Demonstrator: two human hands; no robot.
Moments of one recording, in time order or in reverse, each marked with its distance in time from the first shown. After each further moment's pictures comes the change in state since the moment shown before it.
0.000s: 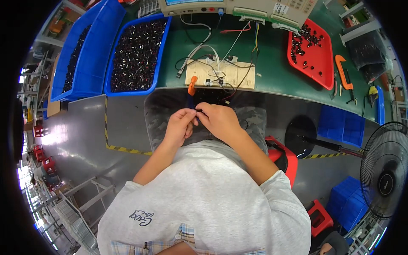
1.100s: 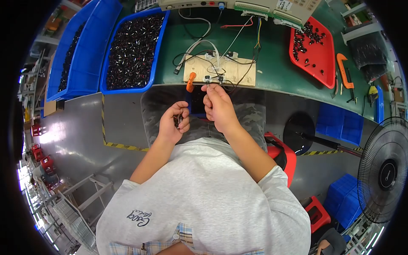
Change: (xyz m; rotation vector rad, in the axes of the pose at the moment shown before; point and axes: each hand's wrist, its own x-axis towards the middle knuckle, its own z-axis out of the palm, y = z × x) left_hand 0.007 0.002 -0.021 -0.497 -0.089 -0.093; right_hand 0.020 0.003 0.001 1.400 0.050 0.718
